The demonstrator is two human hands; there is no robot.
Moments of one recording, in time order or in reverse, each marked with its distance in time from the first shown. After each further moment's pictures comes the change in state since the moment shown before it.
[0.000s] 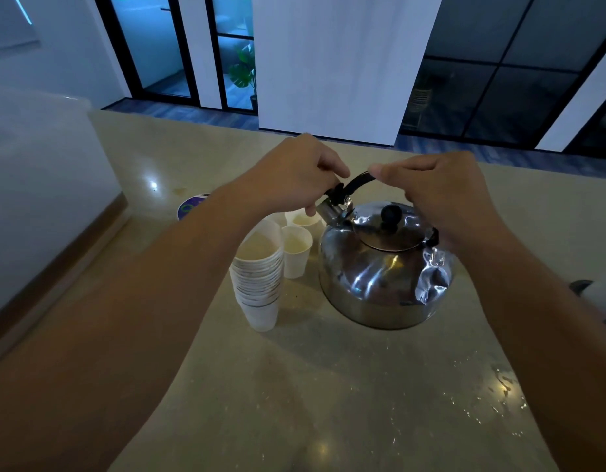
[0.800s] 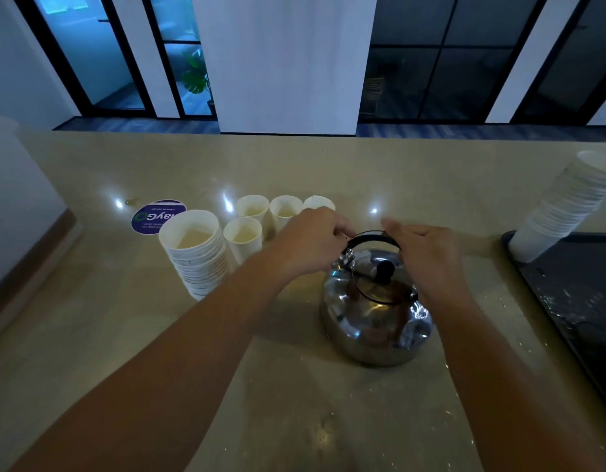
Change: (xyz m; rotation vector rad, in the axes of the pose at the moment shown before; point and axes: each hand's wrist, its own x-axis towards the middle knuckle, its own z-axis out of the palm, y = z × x) left_hand -0.028 0.040 0.127 0.051 -0.173 0.037; right_hand -0.083 0.100 -0.041 0.172 0.258 0.324
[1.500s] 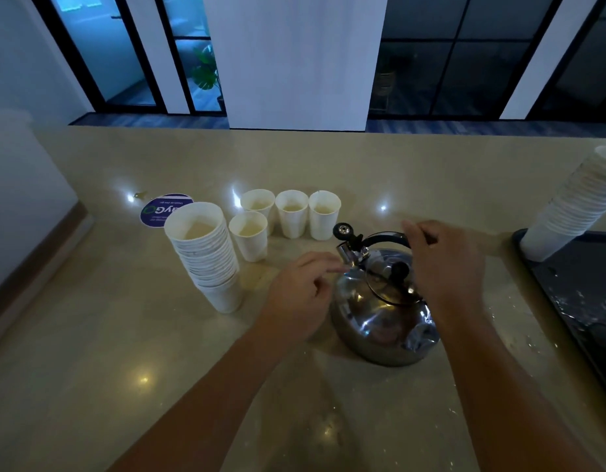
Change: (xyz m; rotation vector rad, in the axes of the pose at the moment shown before) left_hand -0.070 -0.037 0.059 -0.206 0.350 0.124; right_hand -0.006 0.022 -0.013 -0.528 0.170 -0.314
